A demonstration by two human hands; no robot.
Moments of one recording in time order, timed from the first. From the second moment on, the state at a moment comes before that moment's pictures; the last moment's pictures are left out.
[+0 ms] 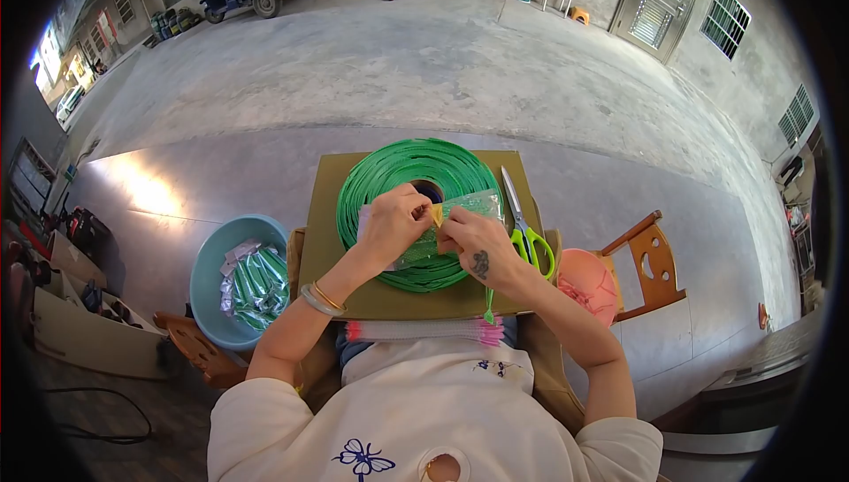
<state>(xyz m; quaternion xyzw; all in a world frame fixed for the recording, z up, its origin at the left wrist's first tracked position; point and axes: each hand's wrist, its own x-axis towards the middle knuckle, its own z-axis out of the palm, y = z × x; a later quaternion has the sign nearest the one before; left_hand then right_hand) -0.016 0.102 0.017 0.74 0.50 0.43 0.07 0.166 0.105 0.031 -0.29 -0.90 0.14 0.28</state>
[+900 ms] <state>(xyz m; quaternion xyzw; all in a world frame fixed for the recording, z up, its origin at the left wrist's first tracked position) 0.001 0.089 0.017 0.87 0.47 0.10 -0.10 0.190 0.134 -0.035 -0.30 -0.65 0.48 0.51</state>
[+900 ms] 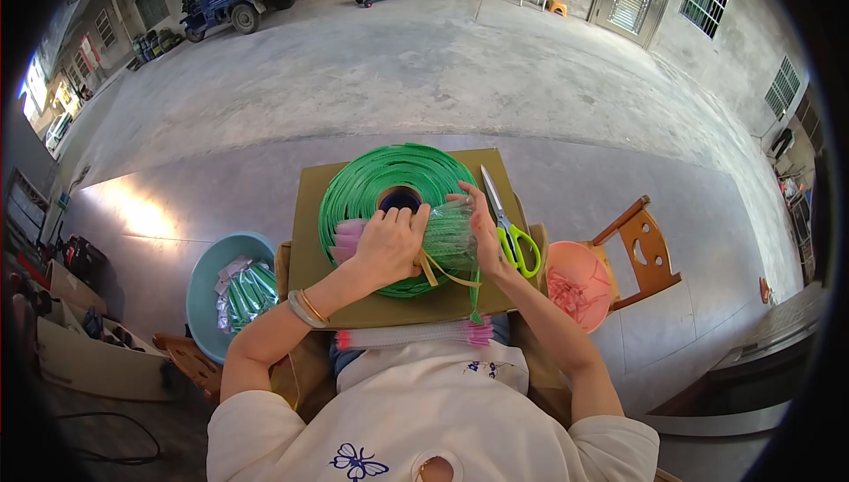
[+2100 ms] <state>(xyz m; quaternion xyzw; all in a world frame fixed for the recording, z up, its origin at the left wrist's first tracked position) 0.010 0.076 0.045 0.41 0.23 0.65 0.59 0.188 0.077 0.079 -0.31 -0.80 0.41 0.31</state>
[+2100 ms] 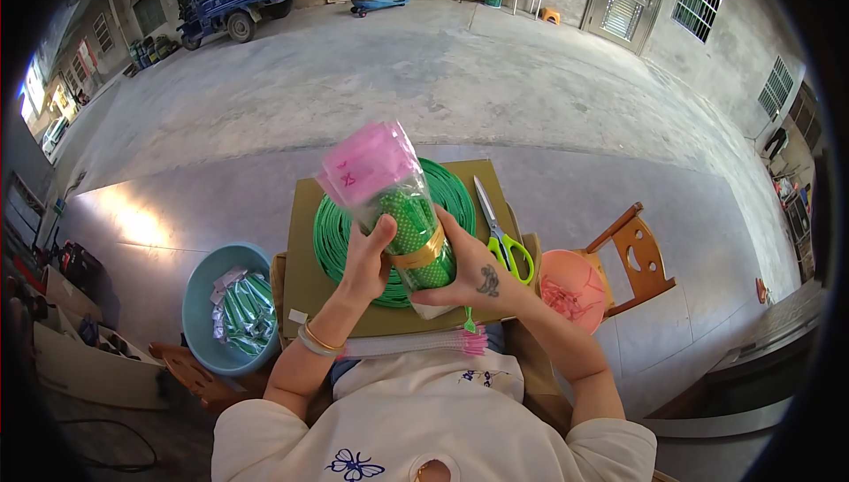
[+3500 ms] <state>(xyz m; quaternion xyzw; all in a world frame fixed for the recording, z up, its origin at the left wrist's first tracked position) -0.147 0.032 0.070 0.46 0.62 0.61 0.17 0.547 -0.115 -0.318 -0.96 0.24 0.09 0.10</state>
